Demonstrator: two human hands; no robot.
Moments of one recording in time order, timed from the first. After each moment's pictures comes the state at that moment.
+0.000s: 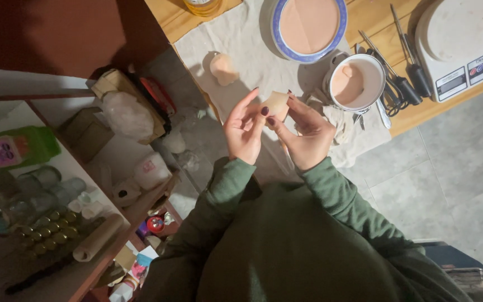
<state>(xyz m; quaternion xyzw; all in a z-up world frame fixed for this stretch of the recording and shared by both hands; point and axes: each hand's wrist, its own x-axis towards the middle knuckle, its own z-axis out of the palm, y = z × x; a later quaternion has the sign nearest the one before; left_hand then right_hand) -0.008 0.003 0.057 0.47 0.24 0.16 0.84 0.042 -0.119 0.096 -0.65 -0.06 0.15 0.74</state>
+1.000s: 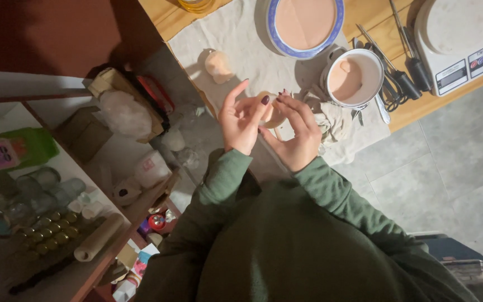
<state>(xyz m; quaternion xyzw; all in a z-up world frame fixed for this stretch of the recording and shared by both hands) 0.010 0.009 0.053 0.47 0.30 0.13 0.82 0.043 -0.112 0.119 -0.87 -0.21 0.00 0.45</state>
